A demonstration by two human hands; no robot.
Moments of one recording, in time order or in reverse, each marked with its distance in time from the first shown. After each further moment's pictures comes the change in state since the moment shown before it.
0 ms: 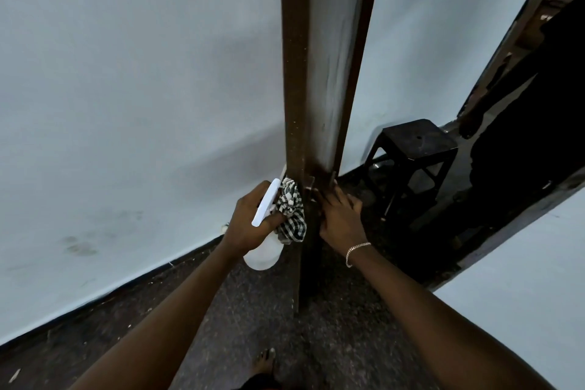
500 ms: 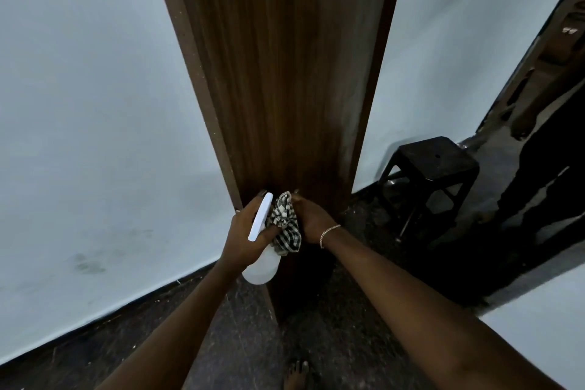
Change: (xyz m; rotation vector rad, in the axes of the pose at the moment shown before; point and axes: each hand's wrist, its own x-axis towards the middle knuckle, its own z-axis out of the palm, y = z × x) left_hand 0.036 -0.057 -0.029 0.121 0.100 -0.140; right_hand 0.124 -0.055 0.019 0.395 -0.325 -0.266
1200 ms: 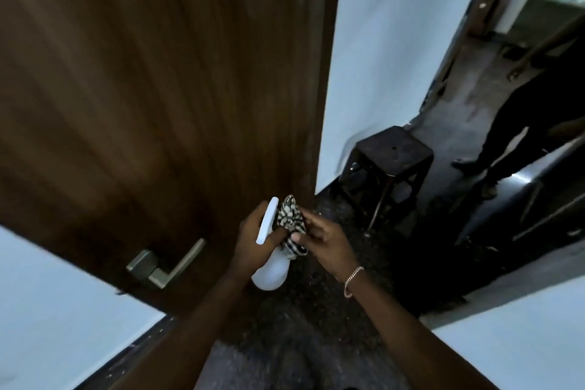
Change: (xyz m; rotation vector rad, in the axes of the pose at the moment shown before) left_hand 0.180 -0.048 0.104 -0.254 -0.225 -0.039; right_hand 0.013 0.104 -0.046 0.882 0.486 0.361
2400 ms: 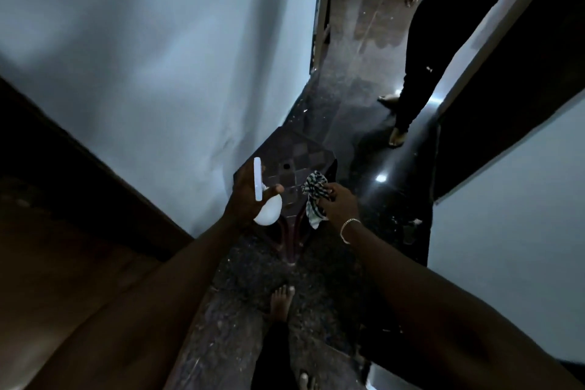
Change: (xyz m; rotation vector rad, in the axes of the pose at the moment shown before) left_hand 0.560 -0.146 0.462 0.254 -0.417 -0.085; right_hand 0.366 0.209 -0.536 -0.394 0.727 0.442
